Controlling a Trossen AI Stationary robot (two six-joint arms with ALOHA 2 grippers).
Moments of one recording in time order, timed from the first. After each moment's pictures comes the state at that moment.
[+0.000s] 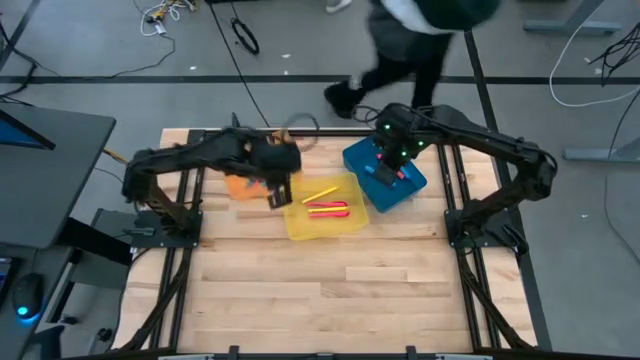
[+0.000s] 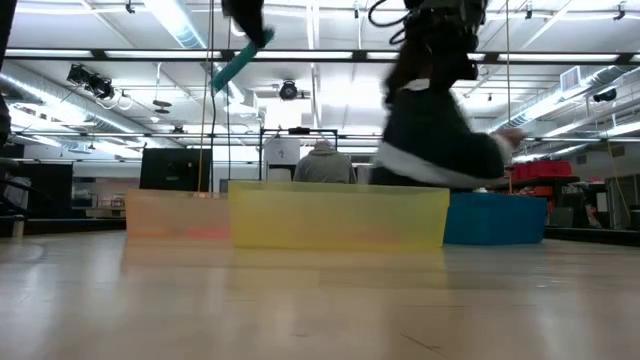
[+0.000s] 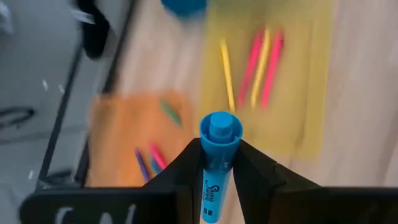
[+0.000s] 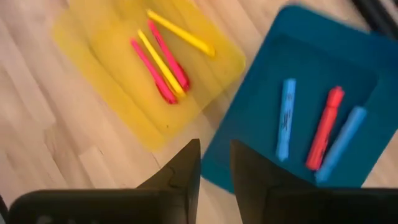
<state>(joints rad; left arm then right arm) 0.05 1.66 1.88 -1.39 -0.33 -0.15 -0.41 1.46 1.52 -1.26 -0.14 0.17</state>
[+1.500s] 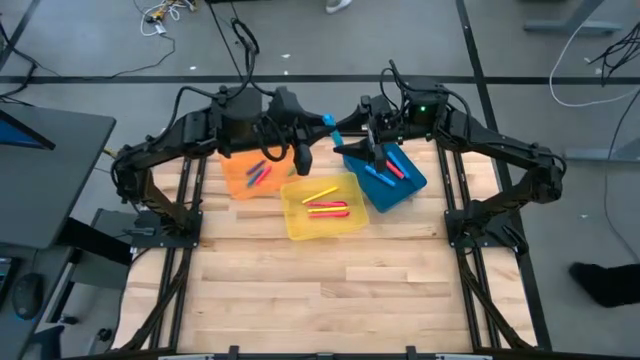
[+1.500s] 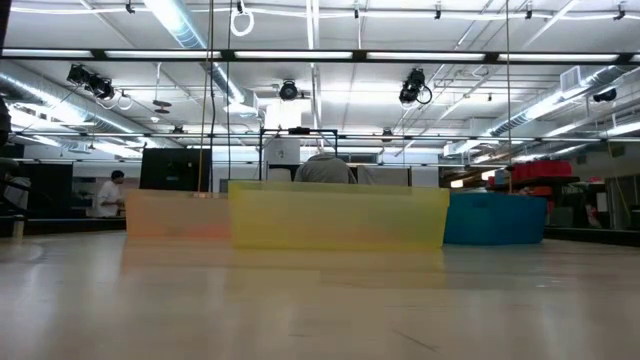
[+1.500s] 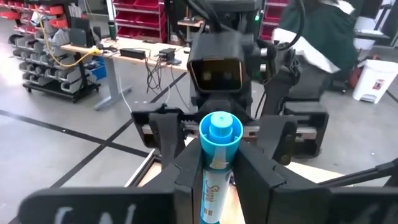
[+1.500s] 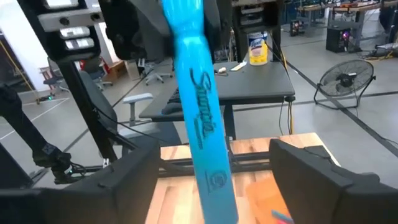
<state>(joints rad) 0.07 1.62 2.09 -0.60 -0.24 -0.11 -0.32 1.38 1.52 -0.24 -0.46 0.12</state>
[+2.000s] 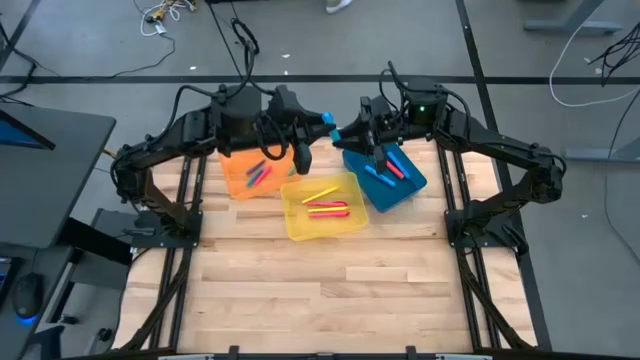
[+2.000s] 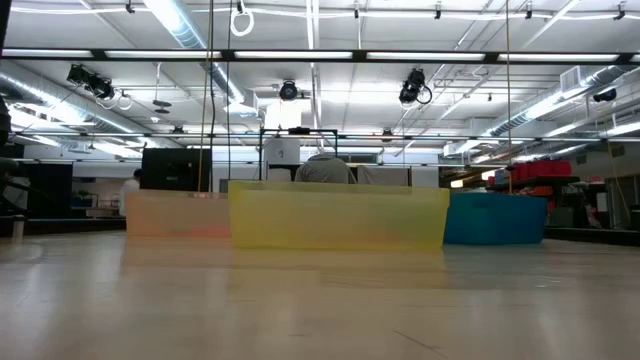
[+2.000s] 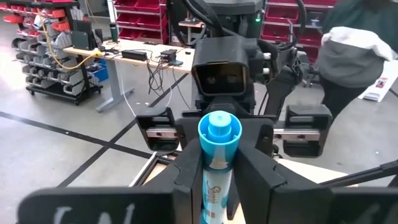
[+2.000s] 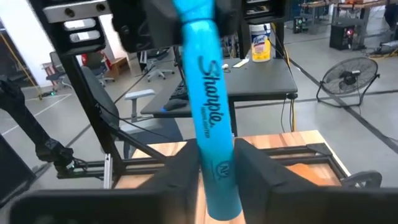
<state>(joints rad) 0.08 1.62 2.09 -0.60 -0.24 -0.09 -0.32 1.38 1.52 -0.26 -0.47 0.11</state>
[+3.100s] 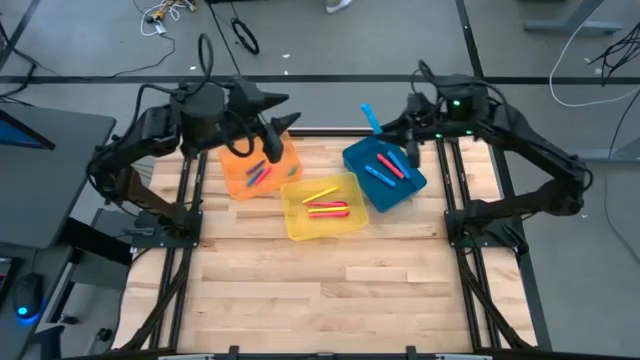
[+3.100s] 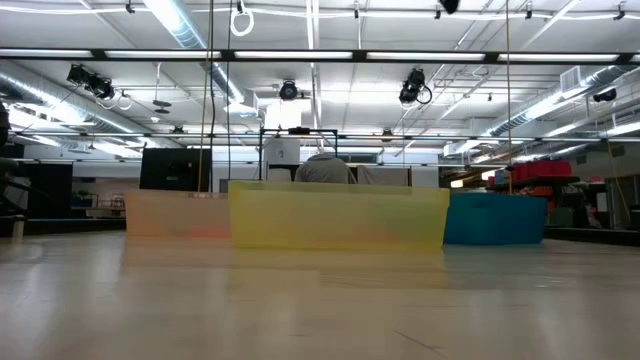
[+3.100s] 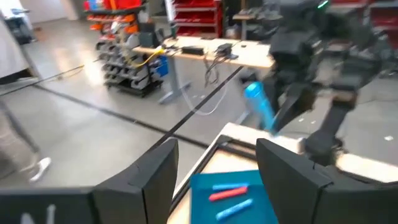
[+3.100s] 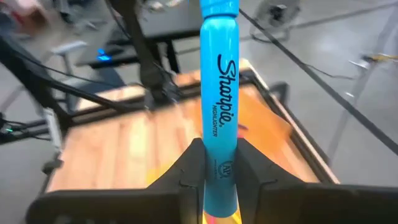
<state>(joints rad) 0.05 1.49 2.09 -0.78 -0.50 -0.04 -0.44 1.19 1.52 -0.74 -0.33 0.03</state>
